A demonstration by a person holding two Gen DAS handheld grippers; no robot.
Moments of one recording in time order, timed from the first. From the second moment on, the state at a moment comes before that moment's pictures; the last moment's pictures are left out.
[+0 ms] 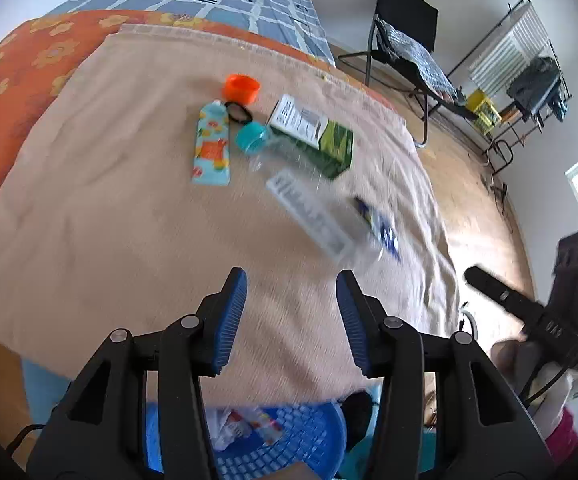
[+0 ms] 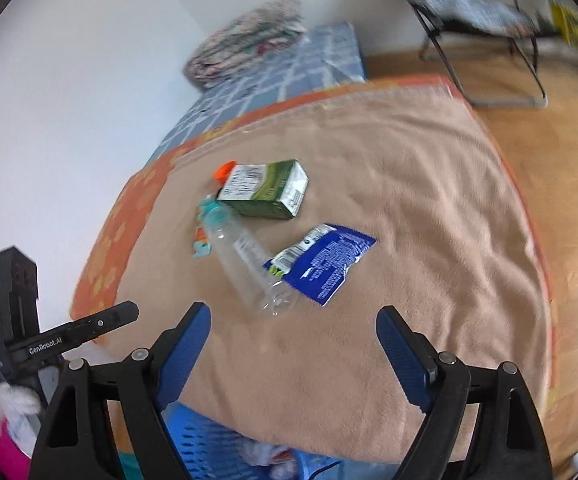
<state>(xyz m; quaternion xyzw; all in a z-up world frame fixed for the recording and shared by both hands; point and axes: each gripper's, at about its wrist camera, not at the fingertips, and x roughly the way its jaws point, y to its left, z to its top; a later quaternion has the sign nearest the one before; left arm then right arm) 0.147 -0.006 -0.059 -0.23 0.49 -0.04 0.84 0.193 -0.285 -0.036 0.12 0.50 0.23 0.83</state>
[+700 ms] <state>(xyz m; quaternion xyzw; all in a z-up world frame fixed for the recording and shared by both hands) 0.249 -0.014 -0.102 -0.30 0.50 -0.02 0.81 0.267 -0.290 -0.104 0.26 0.56 0.18 0.77</state>
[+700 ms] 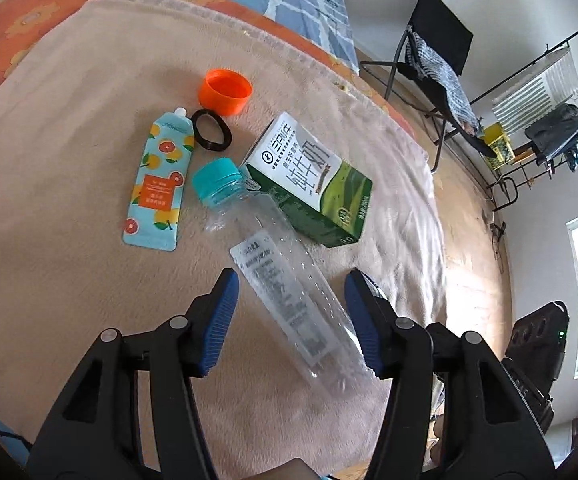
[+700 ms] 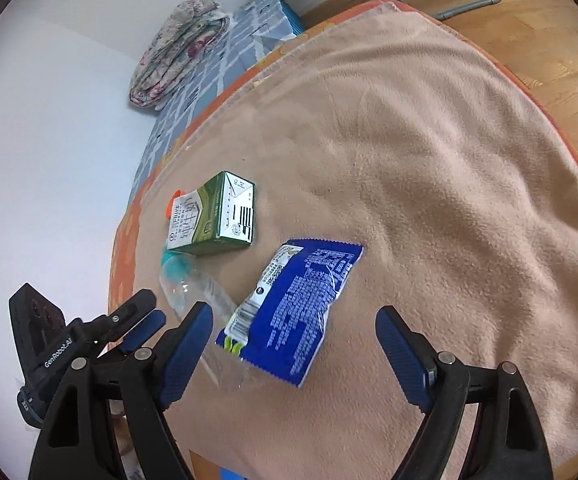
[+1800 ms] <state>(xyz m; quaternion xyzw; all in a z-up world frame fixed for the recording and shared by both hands) 0.268 -0.040 -0.135 -0.29 0.51 -0.03 0.81 0.281 -0.277 -0.121 0.28 0.55 0.18 0.76</state>
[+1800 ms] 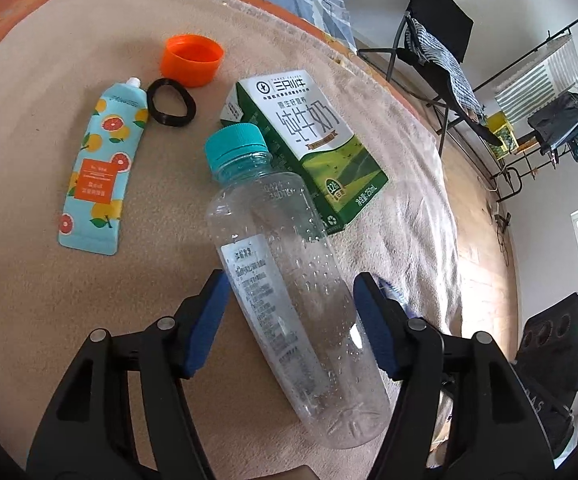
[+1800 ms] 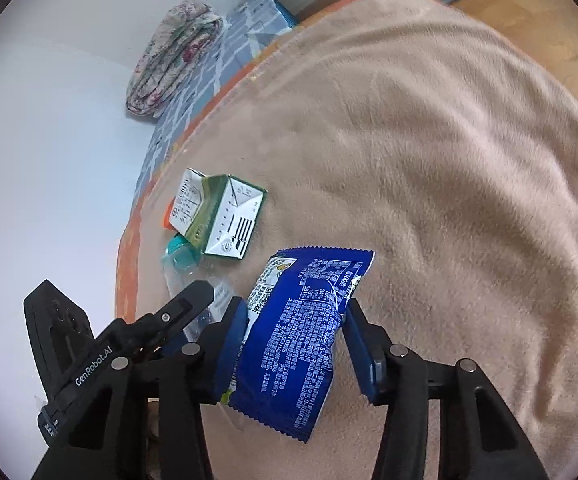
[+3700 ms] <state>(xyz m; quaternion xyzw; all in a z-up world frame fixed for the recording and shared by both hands) -0.020 -0.024 -0.112 -0.10 0.51 -0.07 0.85 0.006 -0.203 -0.085 -0.08 0.52 0.39 0.76</state>
